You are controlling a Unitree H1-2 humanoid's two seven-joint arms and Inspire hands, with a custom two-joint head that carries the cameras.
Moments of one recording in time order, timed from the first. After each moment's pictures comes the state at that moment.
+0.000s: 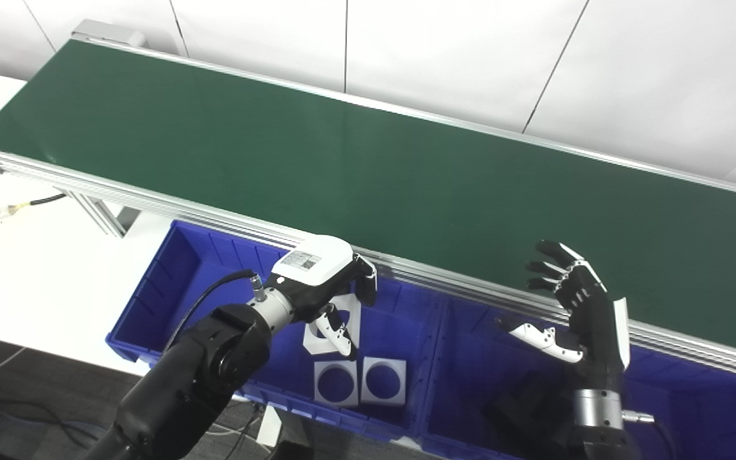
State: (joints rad) left arm 0.01 0.29 -0.40 -0.19 0.89 0.05 -0.30; right arm 0.11 -0.08 0.08 0.07 -0.04 -0.37 -0.01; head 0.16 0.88
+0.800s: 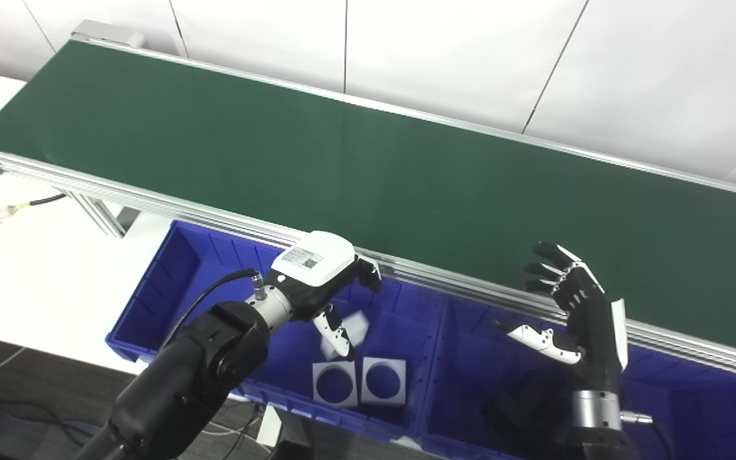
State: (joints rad) left arm 0.01 0.32 -0.42 -0.23 0.96 0.04 -0.34; right arm 0.12 -0.08 0.08 0.07 -0.04 -0.37 0.01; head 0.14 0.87
